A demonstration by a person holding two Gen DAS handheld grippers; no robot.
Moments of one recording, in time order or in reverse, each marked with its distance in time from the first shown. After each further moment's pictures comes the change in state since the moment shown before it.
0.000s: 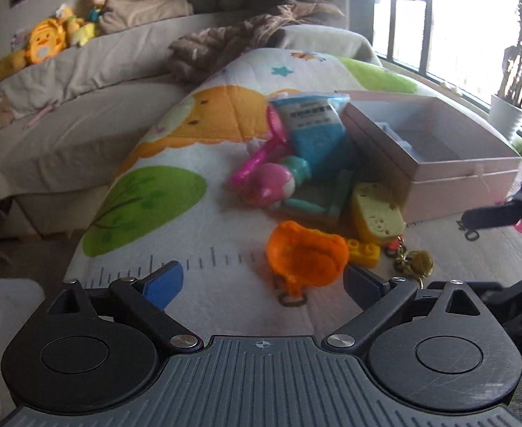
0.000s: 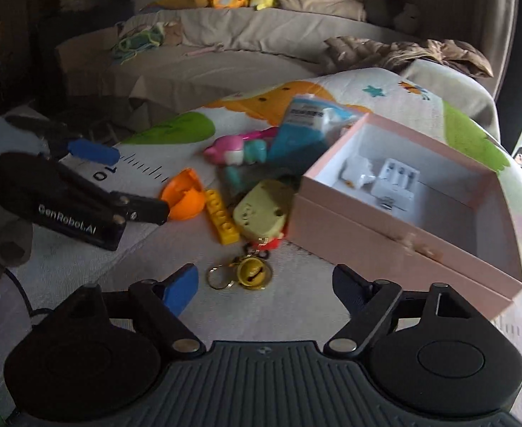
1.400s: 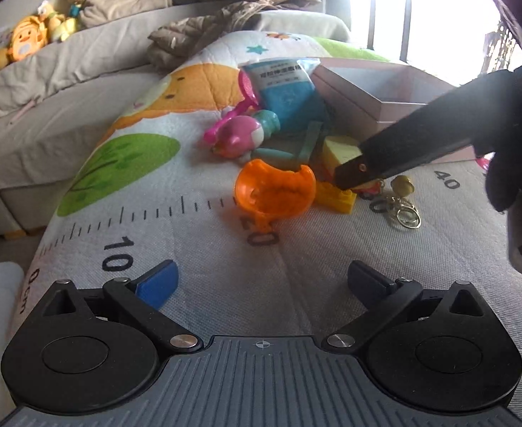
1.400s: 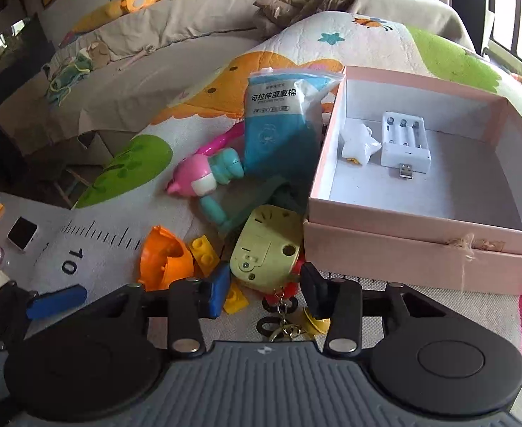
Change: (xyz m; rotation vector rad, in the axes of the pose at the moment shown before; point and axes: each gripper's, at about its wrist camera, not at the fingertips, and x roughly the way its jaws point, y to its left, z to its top) left arm 0.004 -0.018 -0.044 0.051 0.020 -0.057; right arm 0.047 -0.011 0.036 0.351 0.103 -0.027
